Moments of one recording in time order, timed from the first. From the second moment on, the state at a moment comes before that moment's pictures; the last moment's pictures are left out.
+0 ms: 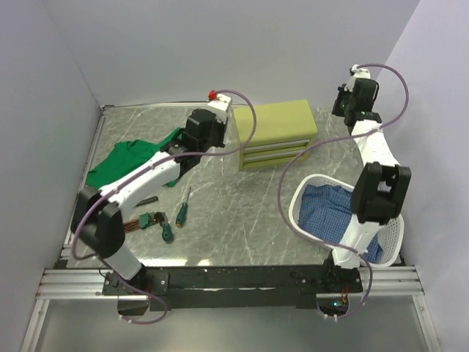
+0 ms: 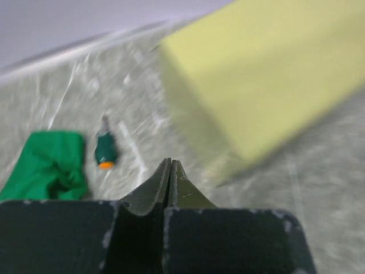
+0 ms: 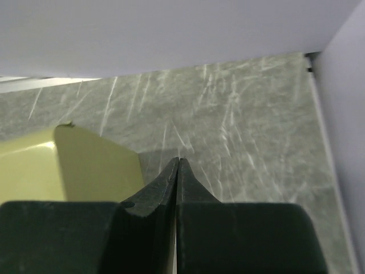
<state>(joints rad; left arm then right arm) -0.64 1.60 1.35 -0.06 -0.18 -0.05 -0.14 1.85 1.62 -0.17 -0.08 0.06</state>
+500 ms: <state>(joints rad) -0.53 1.84 1.44 -0.09 -0.12 -0.21 -0.10 2.10 1.76 -0.32 -0.43 0.08</state>
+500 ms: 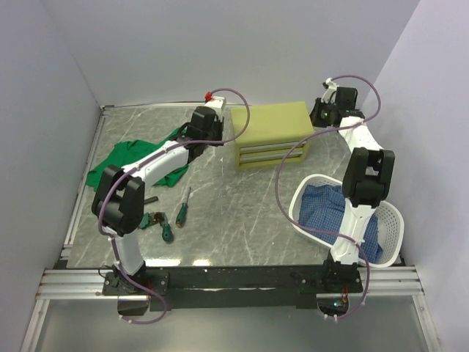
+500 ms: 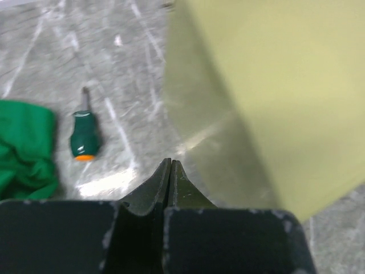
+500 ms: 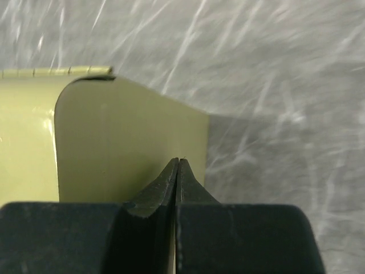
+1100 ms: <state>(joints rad) -0.40 1.88 1.45 -0.15 -0.14 -0.20 0.12 1.83 1.43 -0.56 -0.45 0.03</state>
